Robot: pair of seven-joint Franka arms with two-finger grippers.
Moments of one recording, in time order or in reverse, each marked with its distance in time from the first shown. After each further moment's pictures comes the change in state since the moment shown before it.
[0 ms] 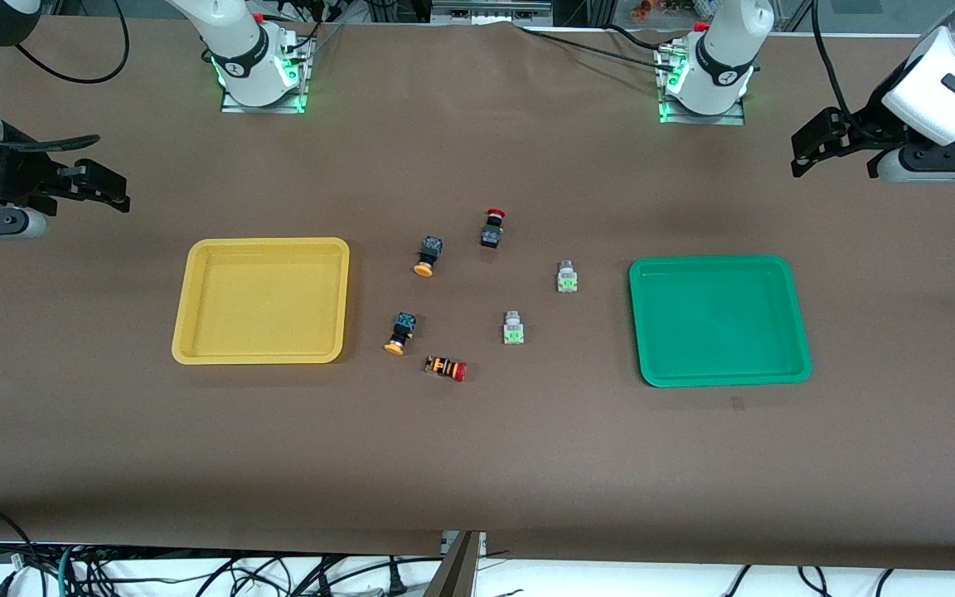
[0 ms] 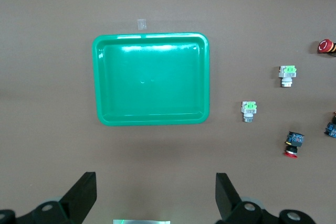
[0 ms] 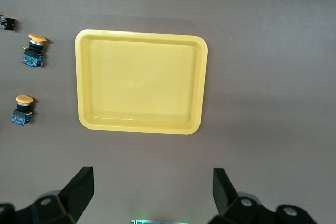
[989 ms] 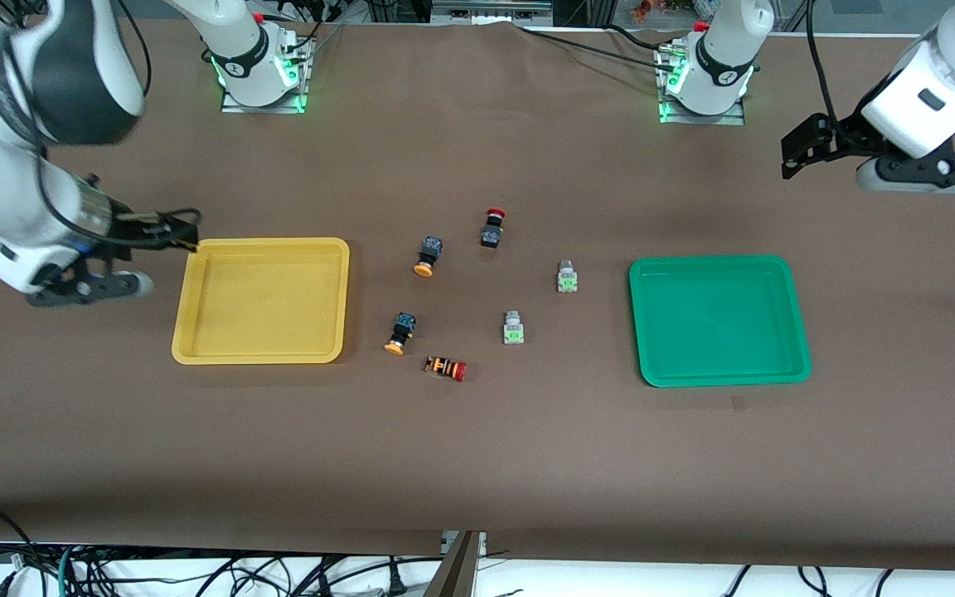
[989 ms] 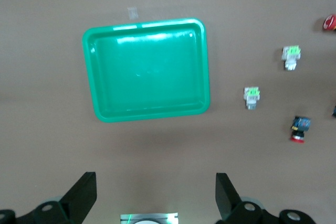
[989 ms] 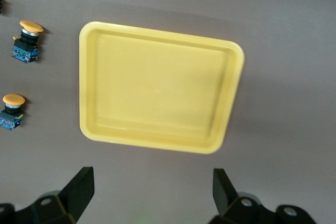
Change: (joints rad) left arm -0.004 0.050 -0.013 -0.013 0.000 -0.014 0.065; right arm 0.100 0.205 0.005 -0.005 0.005 0.119 0.025
